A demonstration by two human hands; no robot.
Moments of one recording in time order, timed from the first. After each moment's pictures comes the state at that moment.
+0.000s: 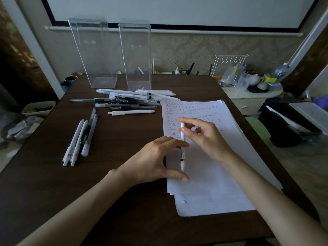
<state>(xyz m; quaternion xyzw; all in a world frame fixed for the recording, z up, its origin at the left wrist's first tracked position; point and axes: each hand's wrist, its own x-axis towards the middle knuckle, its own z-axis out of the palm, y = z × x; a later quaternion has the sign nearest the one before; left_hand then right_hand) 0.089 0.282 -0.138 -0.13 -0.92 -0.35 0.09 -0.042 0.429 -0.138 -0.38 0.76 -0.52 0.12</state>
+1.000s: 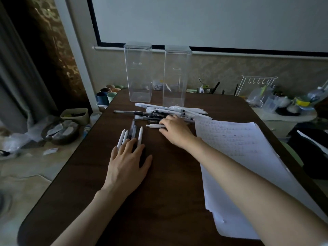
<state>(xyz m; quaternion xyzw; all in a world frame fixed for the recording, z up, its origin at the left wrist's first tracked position) 0.162 0.197 -0.147 0.27 -0.95 -0.07 0.13 -0.036 0.247 -0.134 -0.53 0.84 -0.15 -0.03</state>
